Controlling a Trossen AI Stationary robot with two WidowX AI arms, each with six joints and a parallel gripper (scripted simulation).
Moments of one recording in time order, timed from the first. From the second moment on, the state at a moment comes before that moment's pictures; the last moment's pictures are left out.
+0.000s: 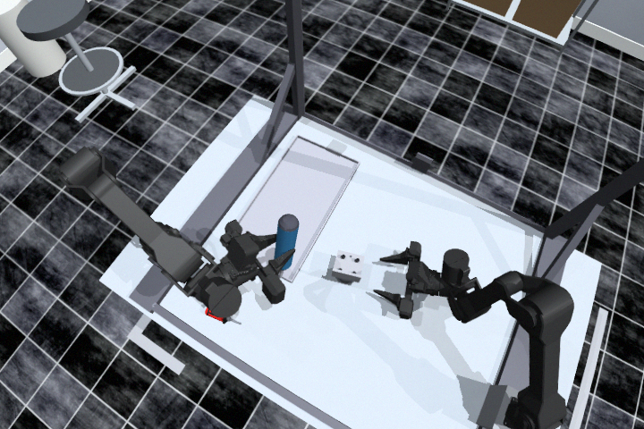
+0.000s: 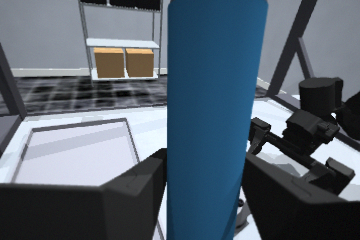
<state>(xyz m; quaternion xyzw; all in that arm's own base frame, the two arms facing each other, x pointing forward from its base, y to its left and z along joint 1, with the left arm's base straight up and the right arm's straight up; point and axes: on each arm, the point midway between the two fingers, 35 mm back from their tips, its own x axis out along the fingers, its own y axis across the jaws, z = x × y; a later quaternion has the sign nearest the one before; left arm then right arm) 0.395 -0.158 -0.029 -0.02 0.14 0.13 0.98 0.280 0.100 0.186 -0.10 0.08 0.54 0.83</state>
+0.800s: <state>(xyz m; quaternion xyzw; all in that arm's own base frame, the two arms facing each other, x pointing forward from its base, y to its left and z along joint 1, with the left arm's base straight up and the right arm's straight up) 0.395 -0.158 -0.029 -0.02 0.14 0.13 0.98 0.279 0.117 0.200 -0.01 0.05 0.47 0.88</state>
